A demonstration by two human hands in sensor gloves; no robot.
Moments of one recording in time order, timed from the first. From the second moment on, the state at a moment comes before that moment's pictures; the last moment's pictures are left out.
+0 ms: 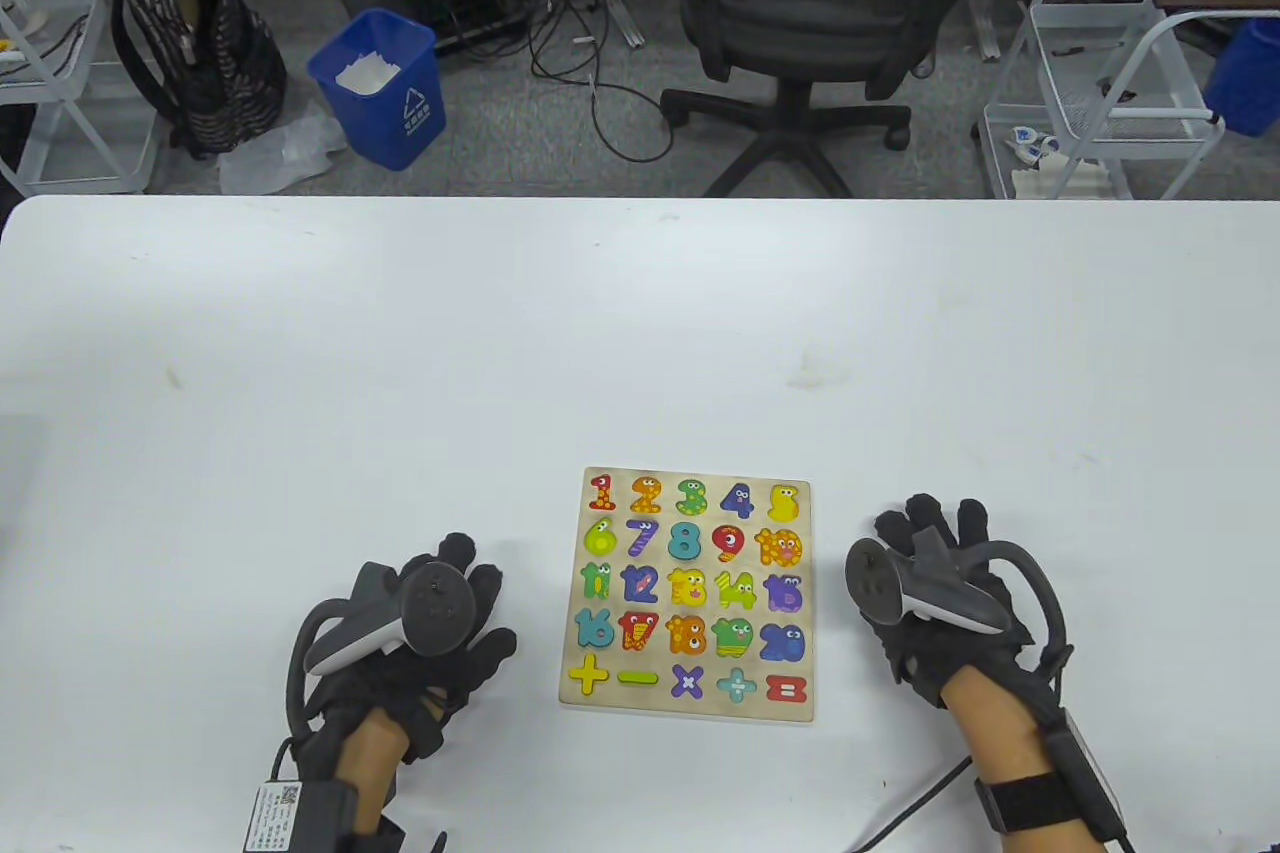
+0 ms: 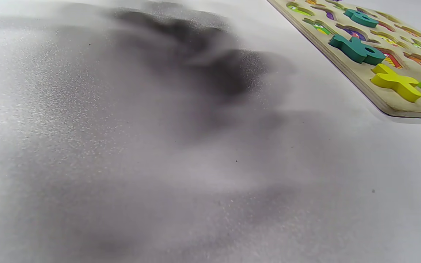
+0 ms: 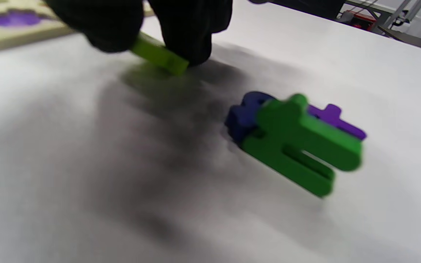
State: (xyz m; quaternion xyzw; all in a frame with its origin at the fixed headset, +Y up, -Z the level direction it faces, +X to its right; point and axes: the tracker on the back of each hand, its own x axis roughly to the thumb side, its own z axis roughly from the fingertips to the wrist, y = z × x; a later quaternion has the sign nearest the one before) left_hand -0.227 -0.755 -0.185 -0.31 -0.13 0.06 0.94; right_hand 0.211 -0.746 -0.225 -0.10 -0.20 -0.97 0.10
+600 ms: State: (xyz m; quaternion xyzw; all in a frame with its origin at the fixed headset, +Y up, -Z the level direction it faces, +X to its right) left_hand -0.224 -0.751 -0.184 -0.29 -0.14 0.06 0.94; right_hand 0.238 -0.745 -0.236 -0.01 -0.13 -0.99 0.08
